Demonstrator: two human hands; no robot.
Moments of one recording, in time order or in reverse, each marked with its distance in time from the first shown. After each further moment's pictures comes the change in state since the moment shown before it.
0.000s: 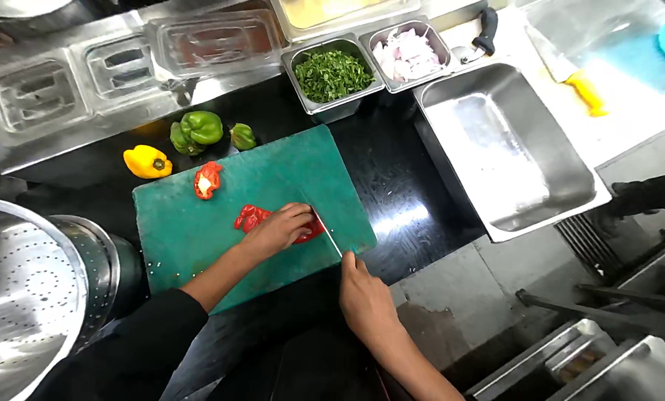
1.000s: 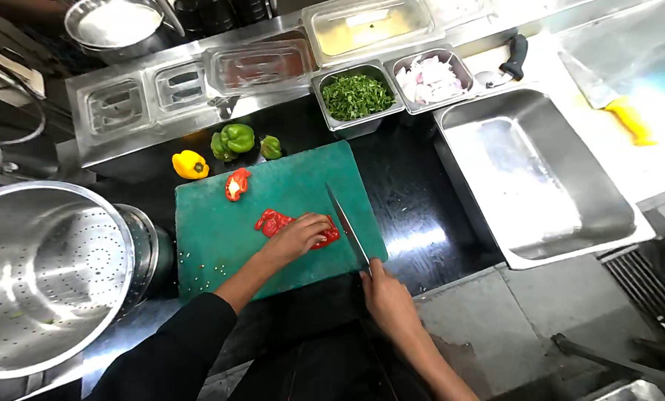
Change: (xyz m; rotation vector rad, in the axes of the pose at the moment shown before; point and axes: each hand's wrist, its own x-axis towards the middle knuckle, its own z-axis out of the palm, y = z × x) left_hand -0.005 0.010 0.010 -0.017 0.068 -0.090; right_hand 0.024 0.054 0.011 0.157 0.122 -0.151
